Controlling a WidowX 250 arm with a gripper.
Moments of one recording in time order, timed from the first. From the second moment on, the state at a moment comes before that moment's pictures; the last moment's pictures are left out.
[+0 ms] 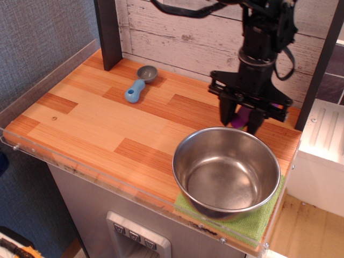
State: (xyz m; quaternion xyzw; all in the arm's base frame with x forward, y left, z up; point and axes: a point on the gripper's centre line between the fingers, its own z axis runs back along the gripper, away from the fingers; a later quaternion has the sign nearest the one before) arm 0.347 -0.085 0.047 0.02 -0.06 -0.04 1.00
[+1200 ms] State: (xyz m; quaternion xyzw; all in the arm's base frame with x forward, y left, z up) arm 0.364 -0.065 0.033 0.00 -0.09 0.03 1.00
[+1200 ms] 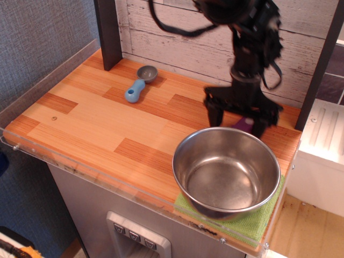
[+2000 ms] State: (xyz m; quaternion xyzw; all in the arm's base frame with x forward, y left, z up) arm 0.338 0.029 0.141 -0.01 -0.14 -0.06 0.99
